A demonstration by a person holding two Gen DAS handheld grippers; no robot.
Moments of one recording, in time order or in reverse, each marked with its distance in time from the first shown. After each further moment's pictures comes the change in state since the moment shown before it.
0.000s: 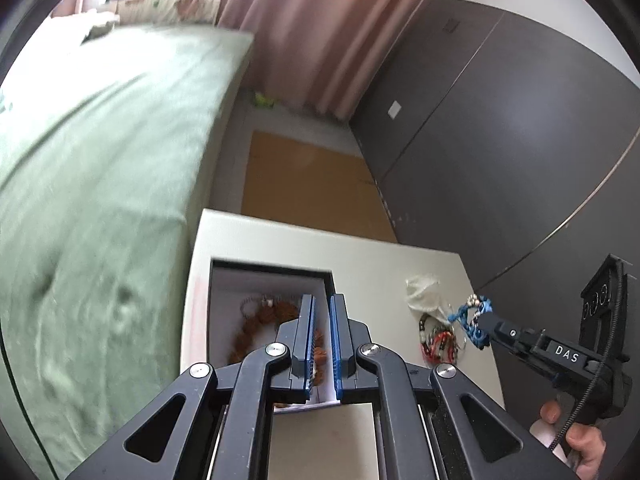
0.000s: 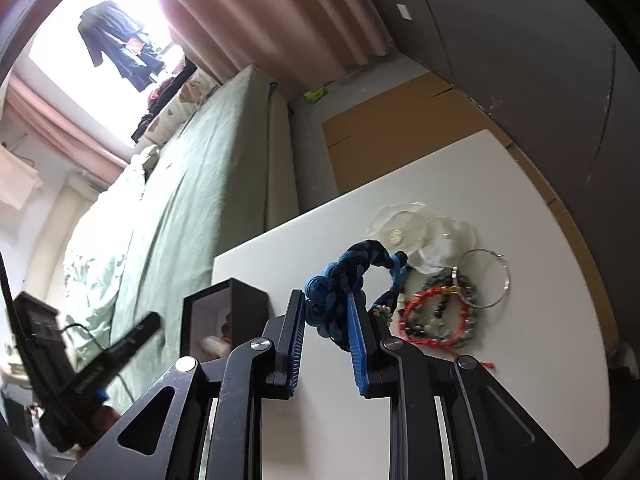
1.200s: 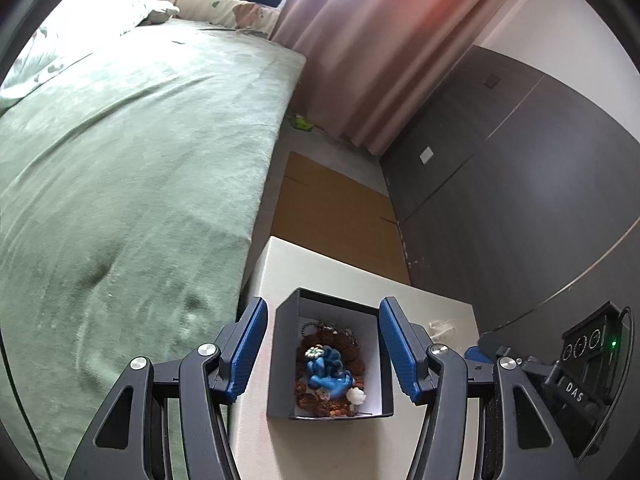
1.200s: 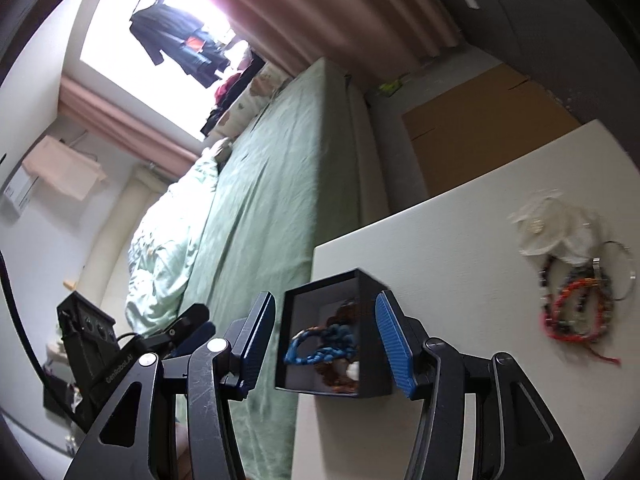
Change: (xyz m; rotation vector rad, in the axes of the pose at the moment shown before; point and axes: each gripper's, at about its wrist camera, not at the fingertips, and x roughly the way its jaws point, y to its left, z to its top) left arm -0.052 0.054 0.010 -0.152 -0.114 0.031; right arm 0.025 0.056 -0.025 -0.023 0.000 0.263
